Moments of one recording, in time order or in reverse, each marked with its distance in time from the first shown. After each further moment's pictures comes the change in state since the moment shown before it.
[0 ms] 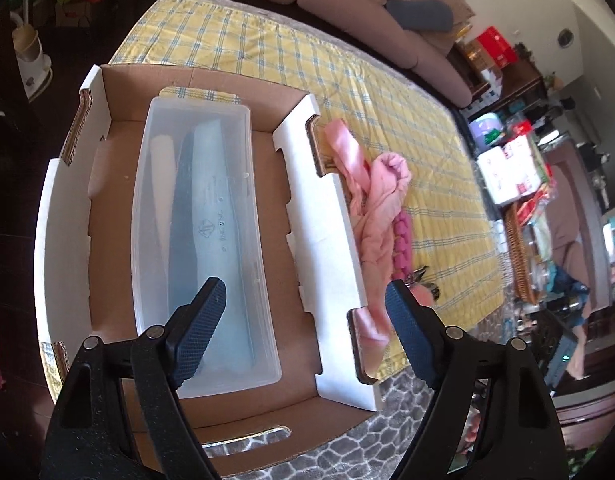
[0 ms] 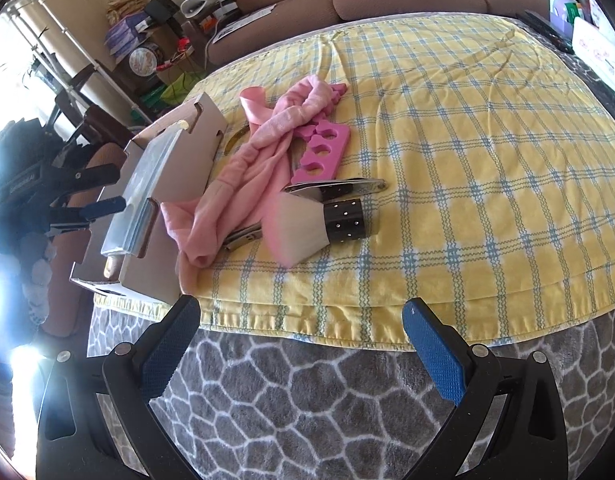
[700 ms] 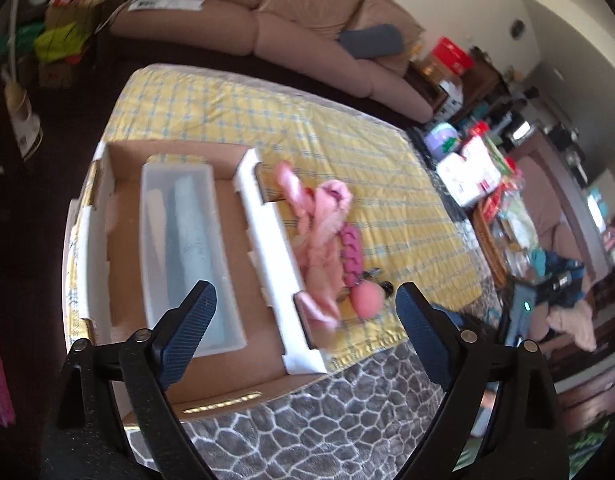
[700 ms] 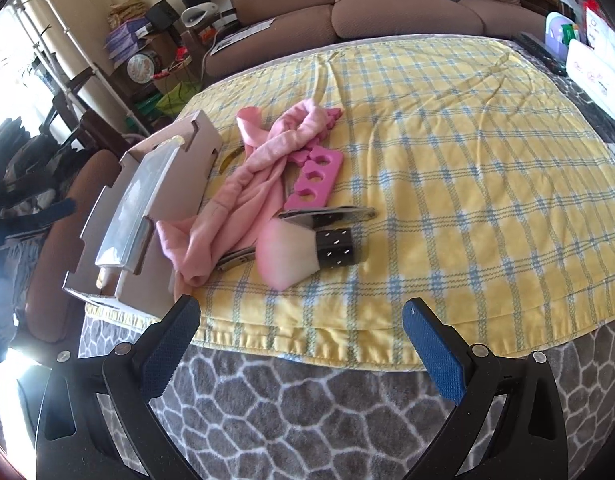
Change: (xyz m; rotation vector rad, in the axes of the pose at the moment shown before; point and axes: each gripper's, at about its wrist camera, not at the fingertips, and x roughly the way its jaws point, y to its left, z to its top) left arm -0.078 -0.044 -0.034 0.171 -0.171 -0.067; right arm -0.009 -0.002 0.012 -0.022 -0.062 -0.051
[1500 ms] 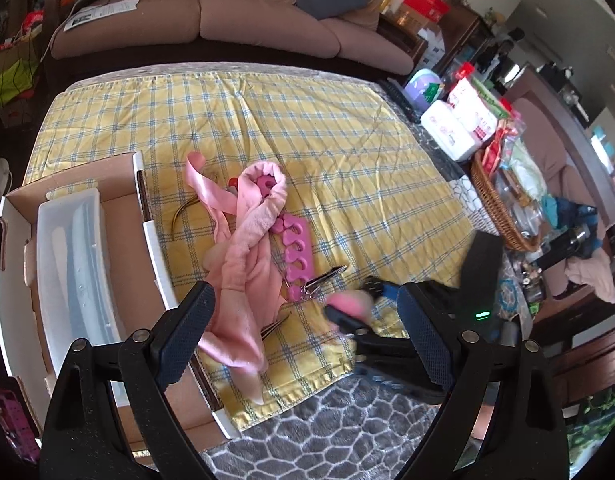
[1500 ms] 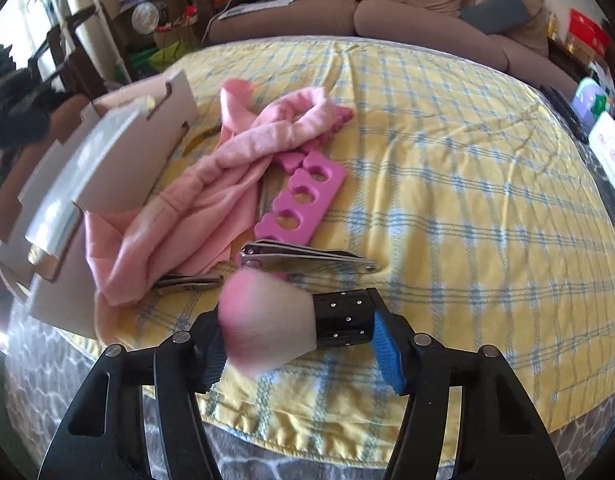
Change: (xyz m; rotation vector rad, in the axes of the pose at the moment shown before) left arm 0.088 -0.087 0.019 0.143 0.120 0.043; right arm 0.057 0.005 0.028 -0.197 0.039 -0.137
